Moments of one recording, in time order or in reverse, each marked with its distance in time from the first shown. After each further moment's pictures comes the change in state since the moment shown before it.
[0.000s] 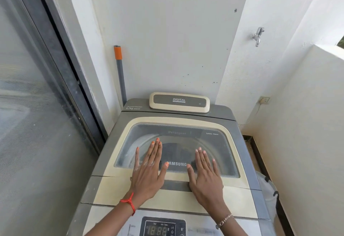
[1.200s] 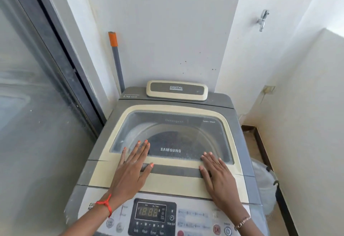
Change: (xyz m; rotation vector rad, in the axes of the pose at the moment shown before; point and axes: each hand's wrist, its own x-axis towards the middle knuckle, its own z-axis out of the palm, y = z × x) left_hand -0.040 -0.013 -0.024 -0.150 -0.189 0.003; right_hand -0.032 0.064 -0.019 0.071 -0.017 -0.142
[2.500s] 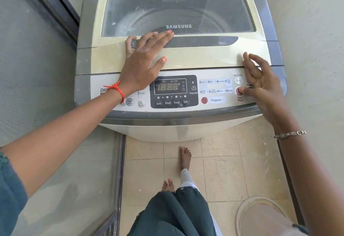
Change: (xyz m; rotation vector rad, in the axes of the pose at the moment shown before) left_hand -0.021 0.000 0.001 -0.137 -0.017 0.273; right_hand -0.105 -0.019 -0.013 1.105 0.029 0.465
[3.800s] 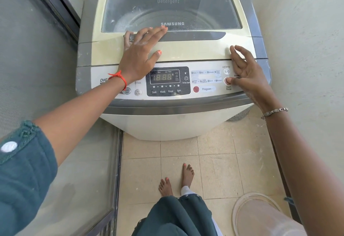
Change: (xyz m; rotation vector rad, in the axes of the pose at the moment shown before) left_hand -0.002 0.002 -0.001 0.060 -0.016 -0.015; right_hand 0.000 -0.001 -0.007 -0.098 -0.105 0.003
